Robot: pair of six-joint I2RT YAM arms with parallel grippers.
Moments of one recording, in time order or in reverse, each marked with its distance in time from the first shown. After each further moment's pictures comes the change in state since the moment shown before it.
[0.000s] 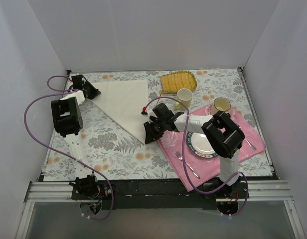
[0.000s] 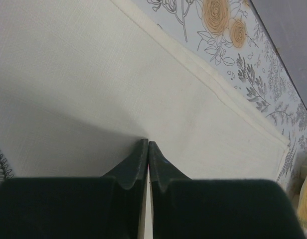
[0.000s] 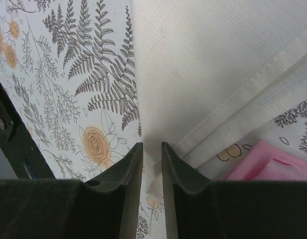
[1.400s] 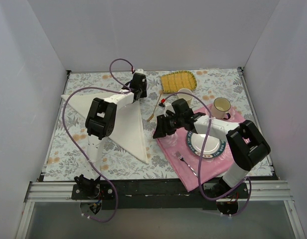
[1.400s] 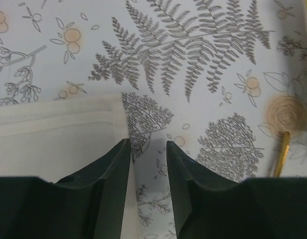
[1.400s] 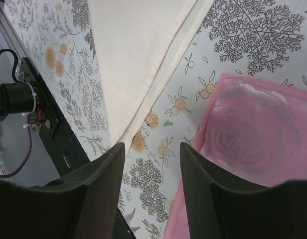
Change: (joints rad) left arm -0.612 0.000 0.107 -0.087 -0.484 0.332; right arm -0.135 -0.288 -0.209 0.066 -0.072 0.115
